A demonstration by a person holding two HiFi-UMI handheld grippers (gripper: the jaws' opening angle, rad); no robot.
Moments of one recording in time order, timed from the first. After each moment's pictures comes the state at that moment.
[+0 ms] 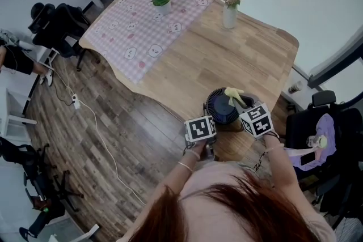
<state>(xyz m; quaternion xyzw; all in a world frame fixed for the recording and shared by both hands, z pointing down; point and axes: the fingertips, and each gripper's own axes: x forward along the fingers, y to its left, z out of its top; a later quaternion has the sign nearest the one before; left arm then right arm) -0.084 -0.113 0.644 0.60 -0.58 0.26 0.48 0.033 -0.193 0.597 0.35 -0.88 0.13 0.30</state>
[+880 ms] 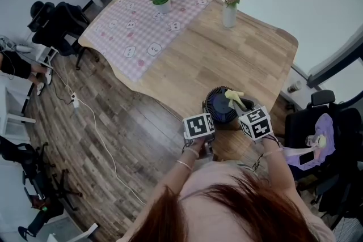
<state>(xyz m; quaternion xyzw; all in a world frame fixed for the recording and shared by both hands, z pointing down) -0.082 -0.114 0.645 0.60 -0.58 0.25 0.49 0.040 -0.178 0.599 0.36 -0.87 0.15 0.31</state>
